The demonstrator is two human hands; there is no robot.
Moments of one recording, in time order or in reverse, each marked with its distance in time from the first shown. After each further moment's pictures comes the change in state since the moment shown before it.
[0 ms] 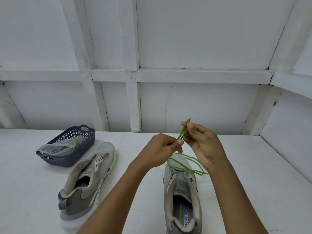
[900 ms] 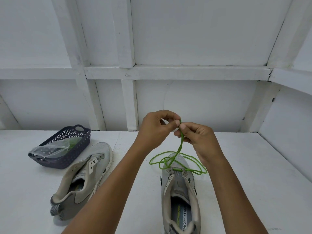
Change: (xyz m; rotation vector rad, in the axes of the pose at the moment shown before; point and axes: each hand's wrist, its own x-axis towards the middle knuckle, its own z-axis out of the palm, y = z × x) left_hand 0.028 0.017 -0.017 -0.252 0.283 0.152; right_hand 0.007 0.000 -0.003 -0.396 -0.037 -0.084
